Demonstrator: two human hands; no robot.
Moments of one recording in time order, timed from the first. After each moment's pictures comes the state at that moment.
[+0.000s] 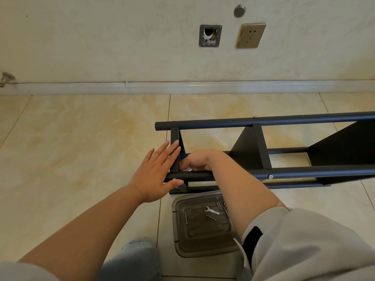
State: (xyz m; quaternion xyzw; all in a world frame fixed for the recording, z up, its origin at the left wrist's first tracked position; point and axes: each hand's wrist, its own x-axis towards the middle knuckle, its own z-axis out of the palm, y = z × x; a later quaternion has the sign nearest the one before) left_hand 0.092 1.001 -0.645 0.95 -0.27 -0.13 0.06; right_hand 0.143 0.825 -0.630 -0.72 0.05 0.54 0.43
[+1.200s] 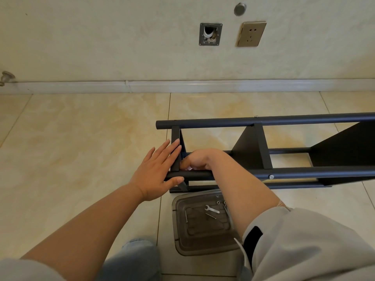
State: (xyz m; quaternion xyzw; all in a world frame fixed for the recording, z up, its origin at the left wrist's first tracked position) left_hand 0.092 0.999 -0.643 0.95 -0.27 -0.13 0.08; right_hand 0.144 0.825 -0.637 -0.76 0.03 0.52 0.39
